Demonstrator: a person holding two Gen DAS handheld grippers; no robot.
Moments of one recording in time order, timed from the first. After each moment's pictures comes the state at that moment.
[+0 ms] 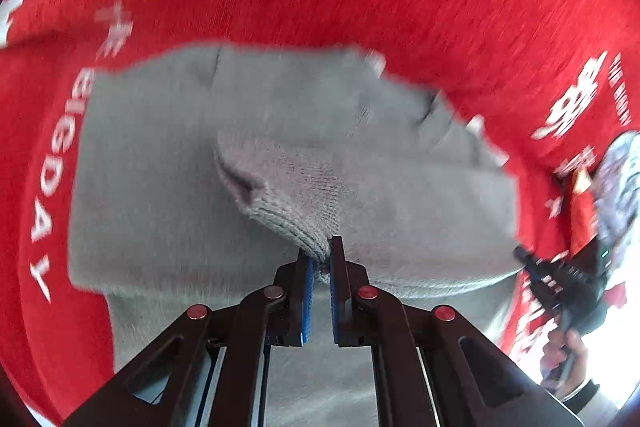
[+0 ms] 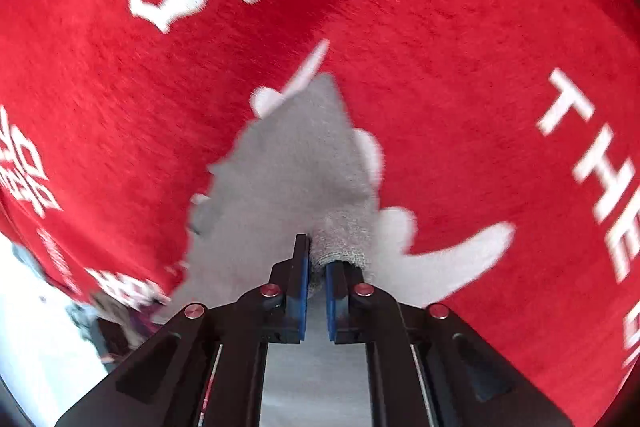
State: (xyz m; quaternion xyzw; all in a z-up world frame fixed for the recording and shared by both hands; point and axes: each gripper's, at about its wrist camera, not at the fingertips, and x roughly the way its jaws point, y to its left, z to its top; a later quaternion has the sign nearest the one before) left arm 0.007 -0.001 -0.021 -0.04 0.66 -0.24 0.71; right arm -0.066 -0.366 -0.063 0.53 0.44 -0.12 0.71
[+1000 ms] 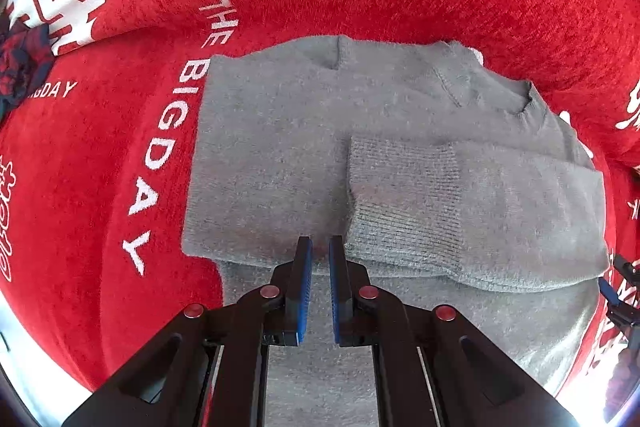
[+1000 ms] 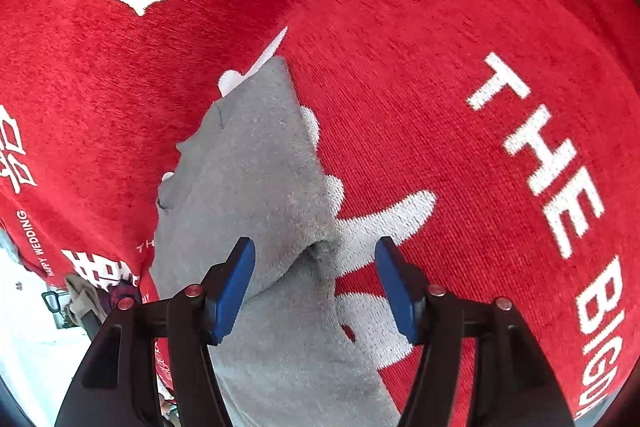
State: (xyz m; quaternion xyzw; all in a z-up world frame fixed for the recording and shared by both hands) left arm 0.001 0.037 -0.011 0.05 0.65 -0.11 0.75; right arm -0.088 -0.369 -0.062 0.51 0.48 -0.13 0.70
